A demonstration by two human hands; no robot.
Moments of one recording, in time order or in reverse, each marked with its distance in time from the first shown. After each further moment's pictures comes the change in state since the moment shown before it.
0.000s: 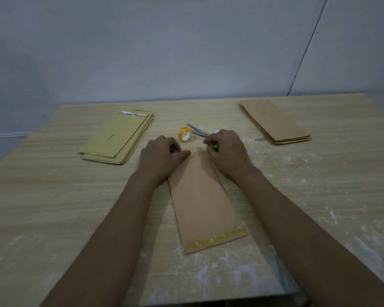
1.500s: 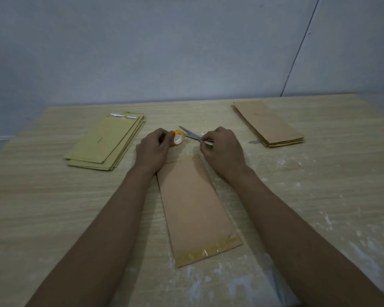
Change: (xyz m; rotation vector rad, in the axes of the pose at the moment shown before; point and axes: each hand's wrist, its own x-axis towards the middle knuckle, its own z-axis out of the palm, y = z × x) left_hand 0.042 -0.012 0.020 -0.255 0.119 -0.053; right_hand 0.008 -0.002 -0.006 -0.026 0.052 0.064
